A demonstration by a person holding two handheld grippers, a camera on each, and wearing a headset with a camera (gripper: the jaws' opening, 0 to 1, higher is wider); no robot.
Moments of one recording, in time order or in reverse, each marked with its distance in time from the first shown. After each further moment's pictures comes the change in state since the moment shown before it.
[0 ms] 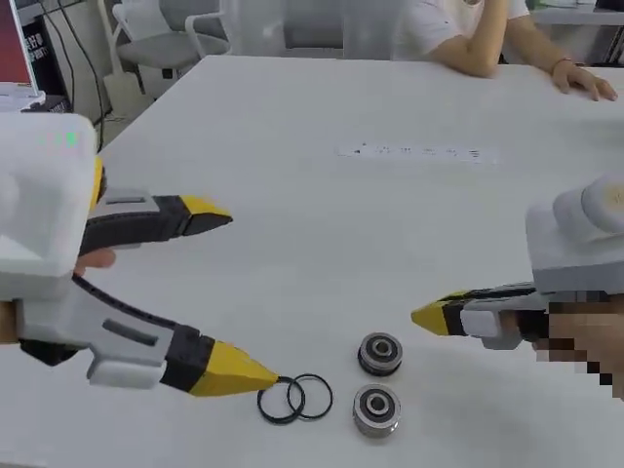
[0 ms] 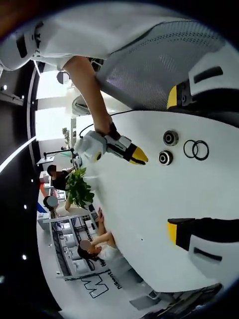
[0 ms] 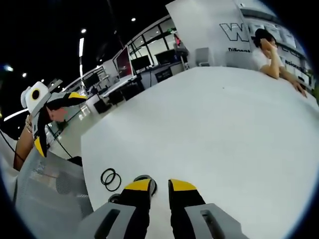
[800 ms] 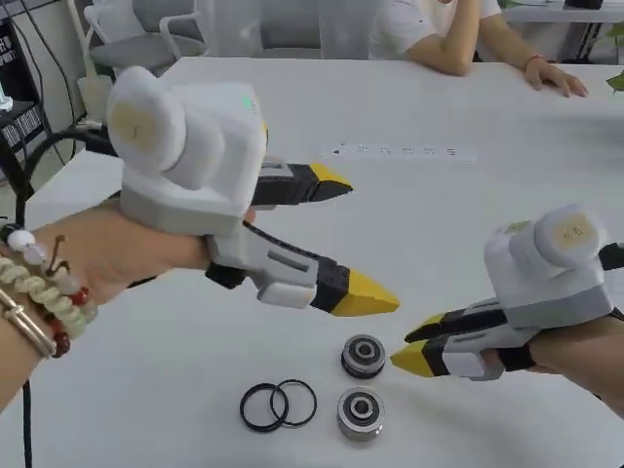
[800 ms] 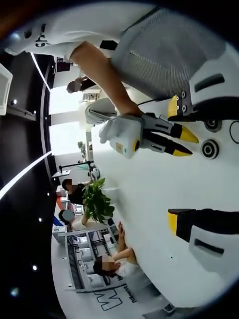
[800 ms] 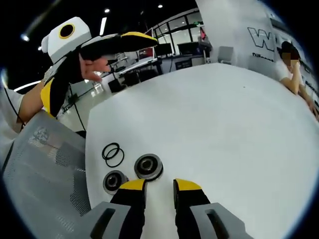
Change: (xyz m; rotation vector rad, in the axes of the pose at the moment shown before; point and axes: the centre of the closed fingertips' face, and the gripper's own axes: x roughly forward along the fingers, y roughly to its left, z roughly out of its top) left arm 0.102 0.016 0.047 0.024 -0.176 -0.103; right arm 0.011 0.003 -0.030 -0.180 0.103 0.079
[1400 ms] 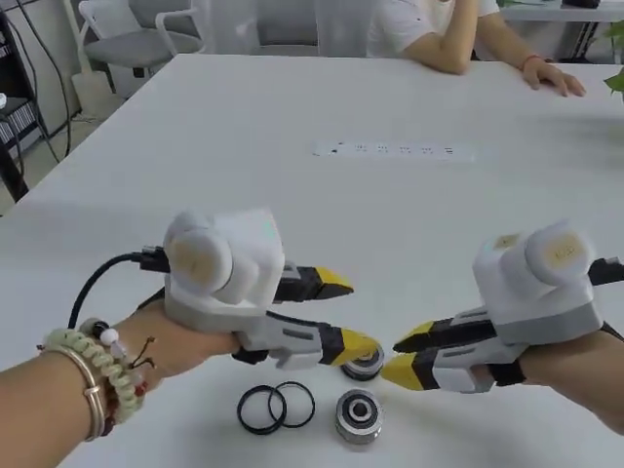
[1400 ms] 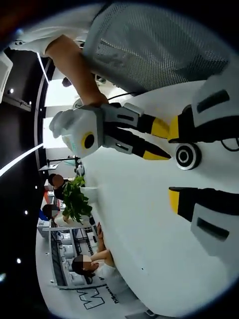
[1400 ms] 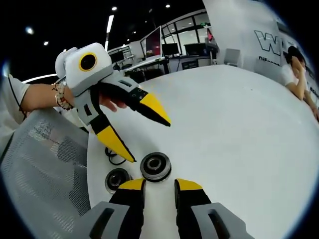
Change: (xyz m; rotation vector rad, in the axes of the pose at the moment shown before) left arm 0.026 -0.018 -0.087 -0.076 0.097 0.006; right arm 0.011 0.011 -0.005 -0.050 0.005 0.031
